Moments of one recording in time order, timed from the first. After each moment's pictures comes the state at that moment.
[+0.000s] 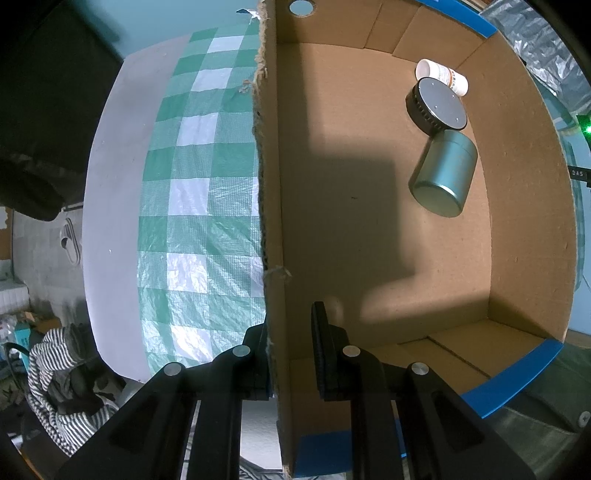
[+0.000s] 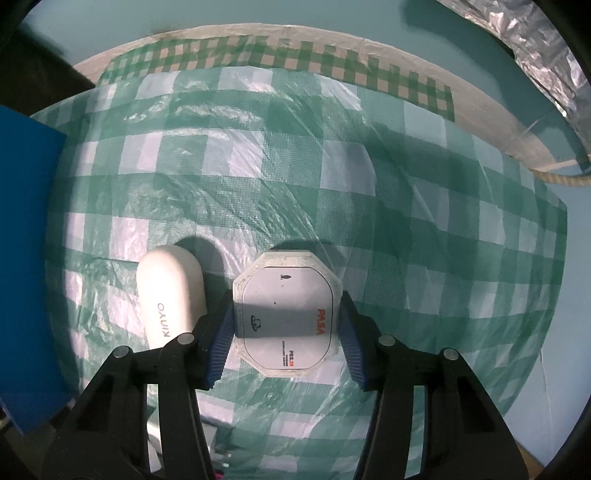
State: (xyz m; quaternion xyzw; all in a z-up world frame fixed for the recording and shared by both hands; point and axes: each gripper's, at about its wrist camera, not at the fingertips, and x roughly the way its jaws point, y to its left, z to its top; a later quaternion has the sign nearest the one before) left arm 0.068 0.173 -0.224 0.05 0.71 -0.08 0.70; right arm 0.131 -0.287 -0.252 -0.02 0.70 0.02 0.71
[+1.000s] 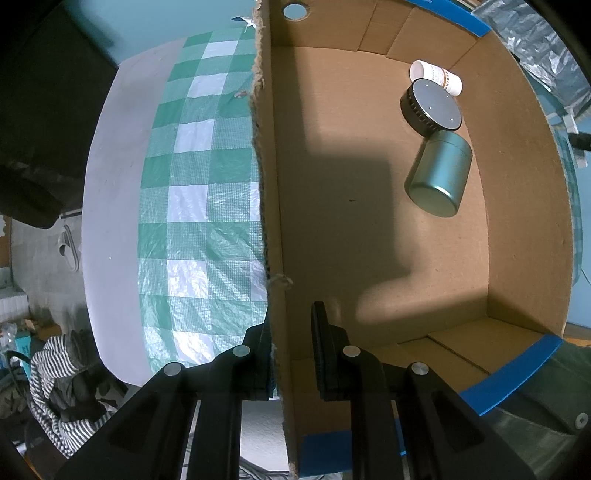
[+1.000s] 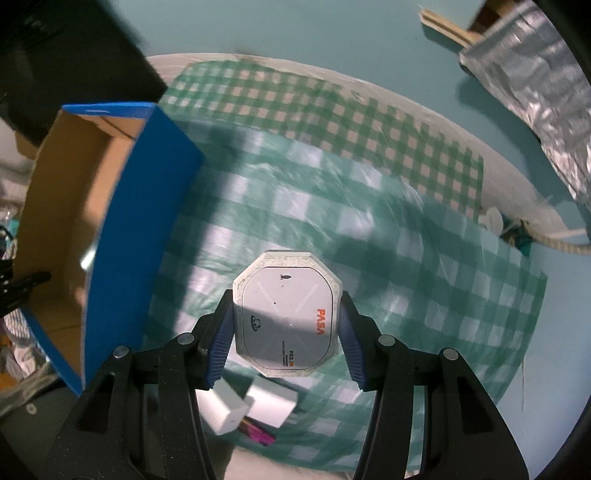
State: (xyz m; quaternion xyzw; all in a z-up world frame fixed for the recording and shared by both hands) left arm 0.071 0.171 -0.218 0.05 0.71 -0.09 0.70; right arm 0.132 -0.200 -0.148 -0.06 0.66 0.12 0.74
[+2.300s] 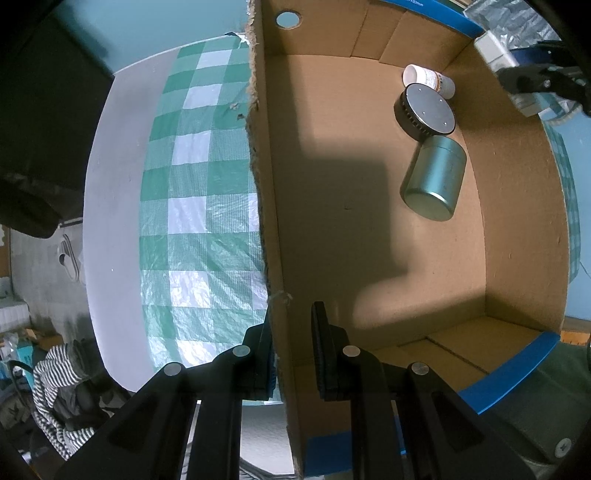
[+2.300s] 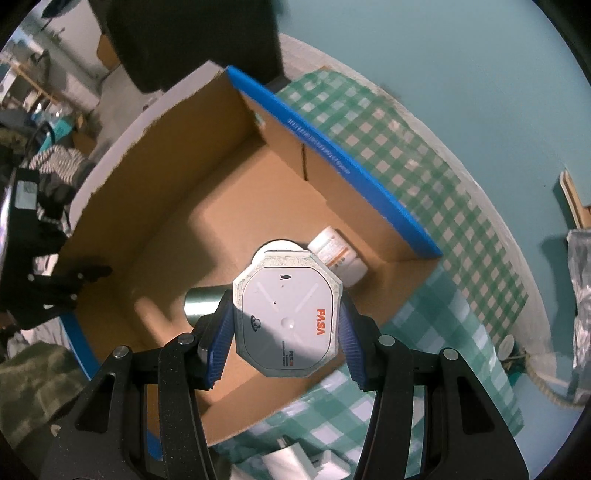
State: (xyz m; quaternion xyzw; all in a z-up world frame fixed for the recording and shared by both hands) left arm 0.075 0.166 -0.212 0.06 0.70 -0.10 0.70; right arm 0.154 -0.004 -0.146 -0.21 0.62 0.29 0.70
